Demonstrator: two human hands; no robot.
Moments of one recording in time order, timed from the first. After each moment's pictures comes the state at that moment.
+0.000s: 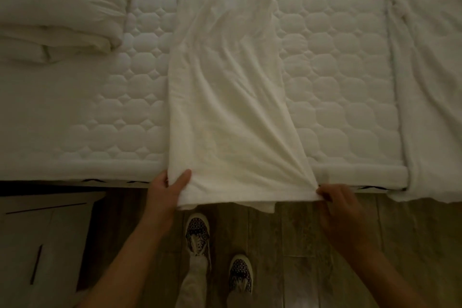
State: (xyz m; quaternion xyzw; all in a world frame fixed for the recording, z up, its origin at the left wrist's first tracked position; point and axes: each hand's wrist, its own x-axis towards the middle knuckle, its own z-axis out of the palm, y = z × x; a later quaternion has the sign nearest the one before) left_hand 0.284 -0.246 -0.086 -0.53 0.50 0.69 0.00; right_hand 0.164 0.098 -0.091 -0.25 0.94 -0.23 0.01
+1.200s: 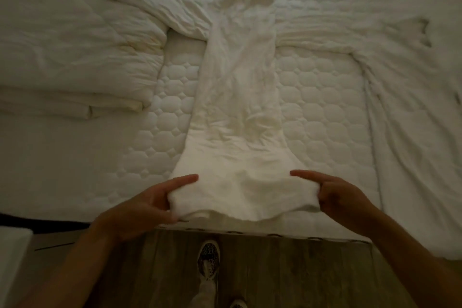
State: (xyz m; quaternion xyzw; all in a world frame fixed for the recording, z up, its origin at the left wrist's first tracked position) left_hand 0.240 -0.352 0.076 -0.22 0.51 0.79 0.27; right_hand 0.034 0.011 0.079 -0.03 0.66 -0.56 0.50
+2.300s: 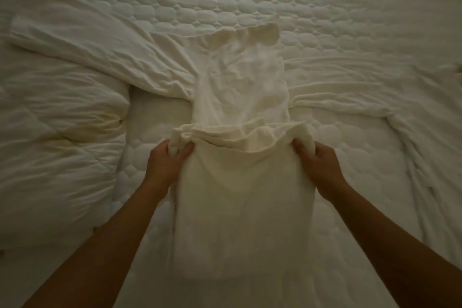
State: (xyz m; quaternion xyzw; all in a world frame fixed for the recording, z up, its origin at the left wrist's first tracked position) left_hand -0.178 -0.539 -0.050 -0.42 0.74 0.54 -0.02; right_hand -0.309 -0.243 -0.017 0.06 0.86 -0.46 0.20
